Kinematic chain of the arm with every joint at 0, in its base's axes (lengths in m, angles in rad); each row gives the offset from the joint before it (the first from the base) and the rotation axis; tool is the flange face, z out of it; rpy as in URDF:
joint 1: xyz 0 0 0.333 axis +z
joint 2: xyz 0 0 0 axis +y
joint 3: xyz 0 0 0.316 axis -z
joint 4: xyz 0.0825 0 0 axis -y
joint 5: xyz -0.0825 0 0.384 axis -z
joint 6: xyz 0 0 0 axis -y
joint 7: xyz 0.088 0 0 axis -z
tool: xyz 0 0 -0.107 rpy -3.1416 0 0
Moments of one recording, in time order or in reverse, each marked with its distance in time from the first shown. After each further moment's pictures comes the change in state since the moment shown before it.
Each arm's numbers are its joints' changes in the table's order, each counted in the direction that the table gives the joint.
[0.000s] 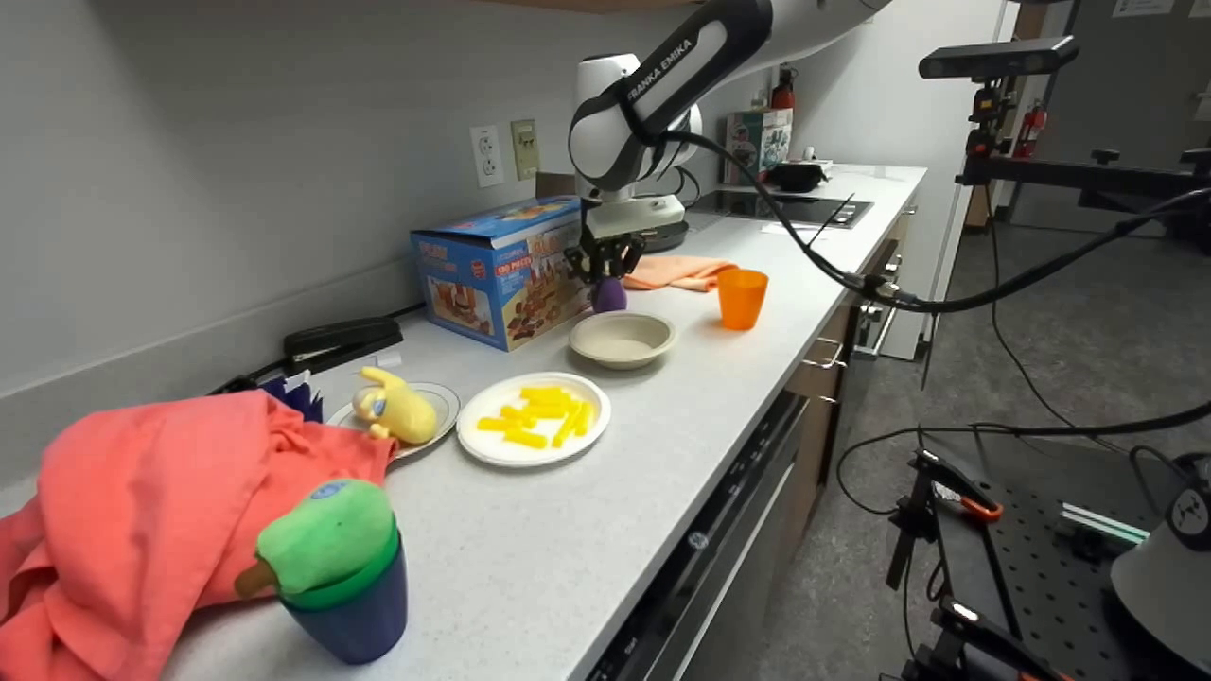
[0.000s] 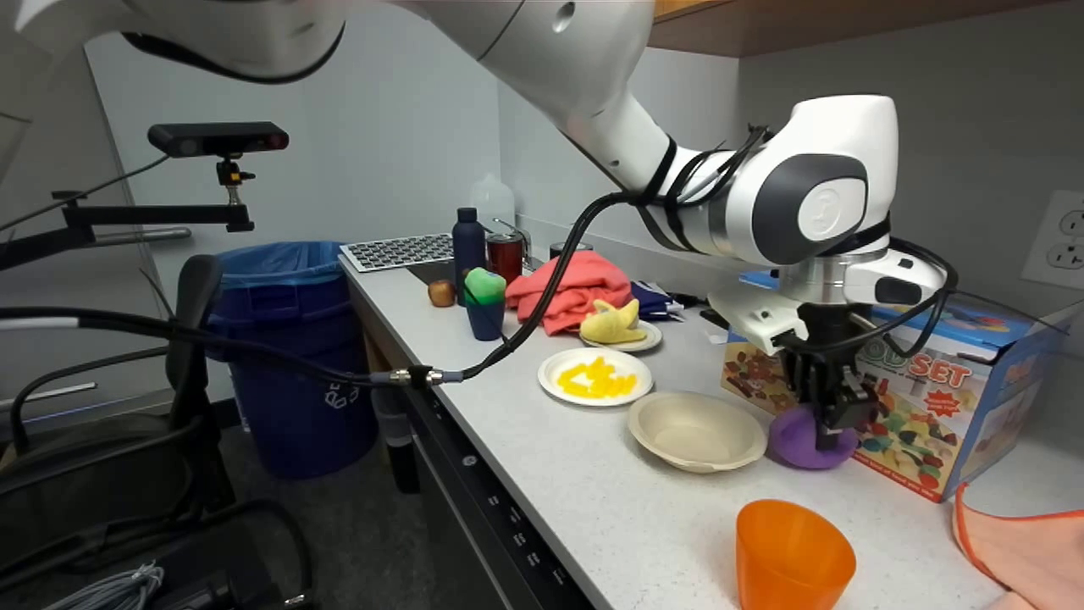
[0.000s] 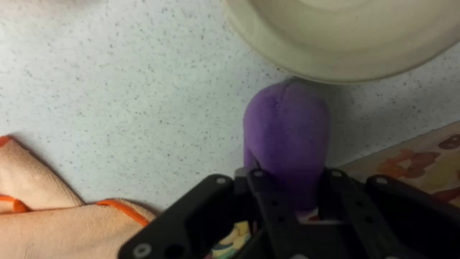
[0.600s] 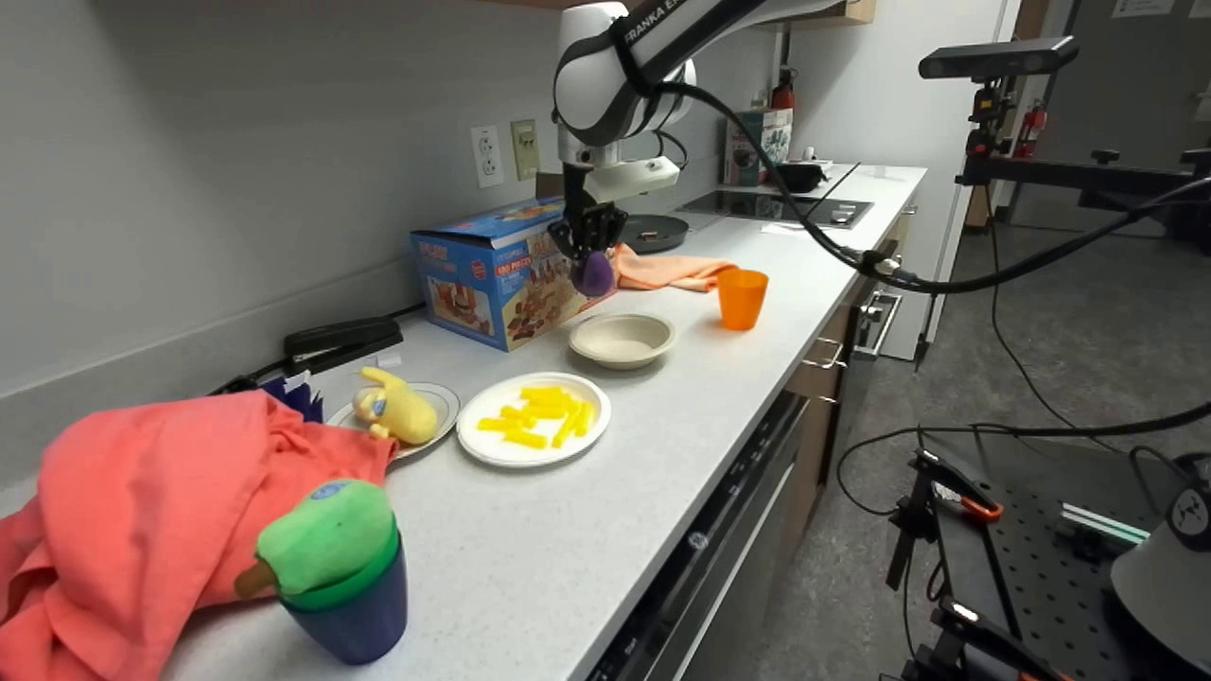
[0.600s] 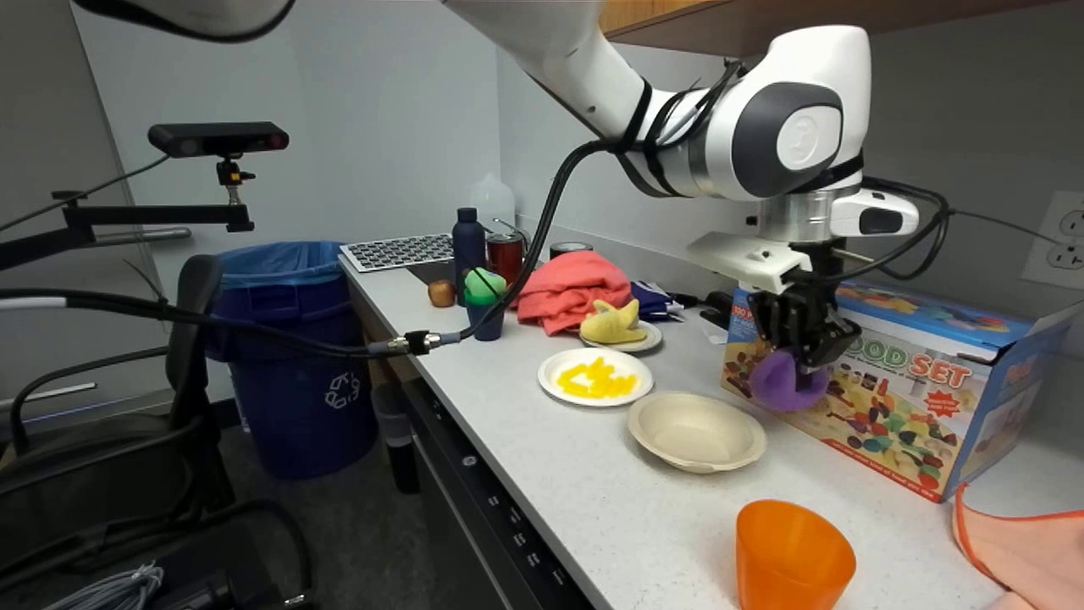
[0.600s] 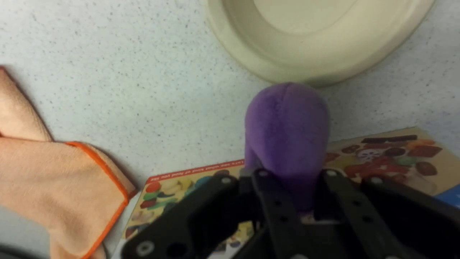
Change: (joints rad) arm 0.013 -0.086 -0.044 0.008 0.018 -0.073 -0.202
